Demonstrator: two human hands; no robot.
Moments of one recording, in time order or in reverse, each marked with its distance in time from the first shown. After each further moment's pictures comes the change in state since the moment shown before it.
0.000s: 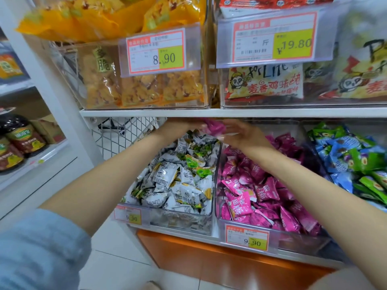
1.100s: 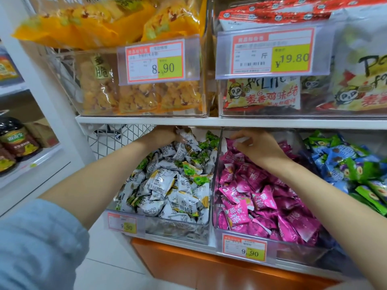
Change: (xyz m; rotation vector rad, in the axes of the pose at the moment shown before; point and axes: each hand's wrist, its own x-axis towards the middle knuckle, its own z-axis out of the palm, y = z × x) left_hand 0.025 -0.035 -0.021 0.217 0.023 -0.189; right_hand -0.001 0.006 -0.024 -0.335 0.101 -0.105
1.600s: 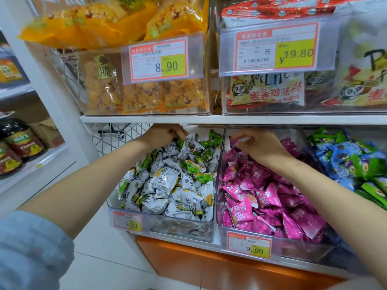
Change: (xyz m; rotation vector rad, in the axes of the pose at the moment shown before) left_hand -0.020 -0.012 -0.012 -0.051 -0.014 0.253; right_hand -0.002 -0.003 0.001 -0.003 -0.010 0.013
